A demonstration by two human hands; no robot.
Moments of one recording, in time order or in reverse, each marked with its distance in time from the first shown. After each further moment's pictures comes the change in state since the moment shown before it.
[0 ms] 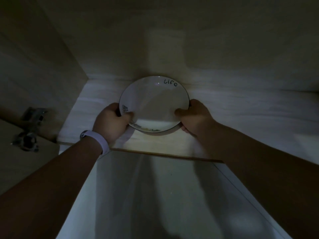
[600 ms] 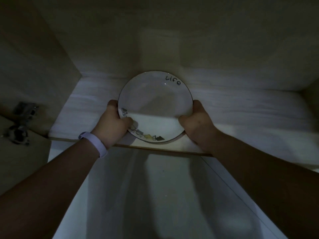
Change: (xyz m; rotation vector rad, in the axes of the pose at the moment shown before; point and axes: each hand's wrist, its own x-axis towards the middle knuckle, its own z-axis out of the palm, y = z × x) left_hand -0.029 0.018 0.015 -0.255 -0.094 0.058; right_hand -0.029 0.029 -0.021 0.092 0.089 -0.175
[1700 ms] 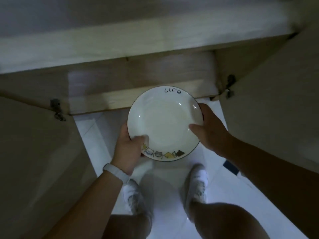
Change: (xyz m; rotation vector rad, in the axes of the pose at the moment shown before) left_hand -0.284 0.249 0.000 -0.373 -0.213 -0.475; right_hand -0.281 -0.154 -0.204 -0.097 -0.045 0.312
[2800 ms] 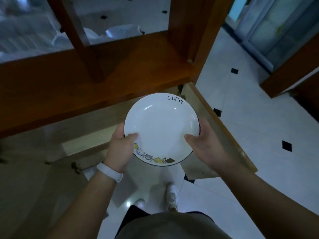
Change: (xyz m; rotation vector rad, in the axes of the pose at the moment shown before) left_hand -0.292 0.400 0.100 0.132 -0.259 0.269; right_hand -0.315 -0.343 -0.253 0.155 0.383 -0.024
